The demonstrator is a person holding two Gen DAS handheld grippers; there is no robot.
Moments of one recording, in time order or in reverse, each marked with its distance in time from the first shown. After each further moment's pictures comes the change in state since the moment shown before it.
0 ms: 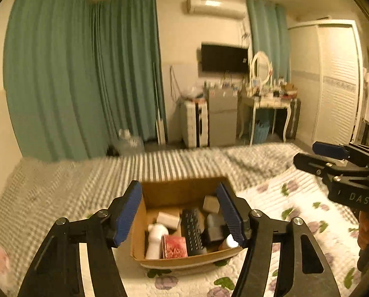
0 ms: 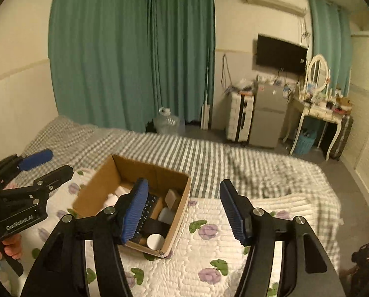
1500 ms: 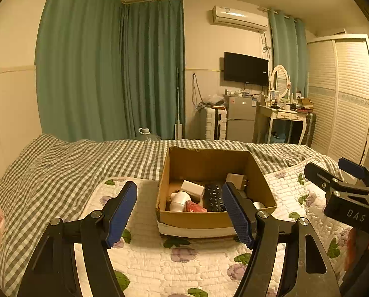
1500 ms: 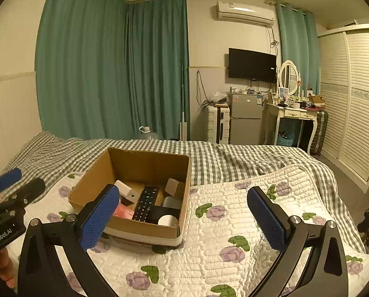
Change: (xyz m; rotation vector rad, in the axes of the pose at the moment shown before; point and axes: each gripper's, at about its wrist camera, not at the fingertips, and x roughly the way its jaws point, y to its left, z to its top) left arm -0.012 0.035 -0.112 -0.116 -0.038 0.087; right arm 0.008 0.045 -0.099 0.103 -0.114 -0.136
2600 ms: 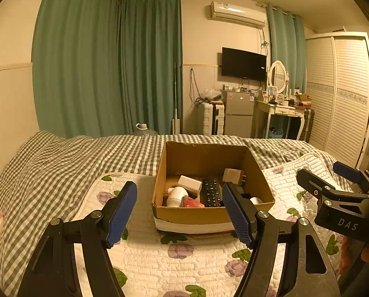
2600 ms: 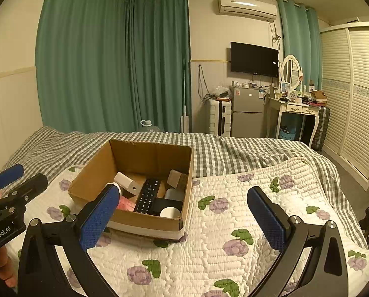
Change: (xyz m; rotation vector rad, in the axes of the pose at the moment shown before) left arm 0.000 -0.002 0.003 0.008 0.027 -0.012; right arm 0.008 0.004 -0.009 -0.002 0.043 0.008
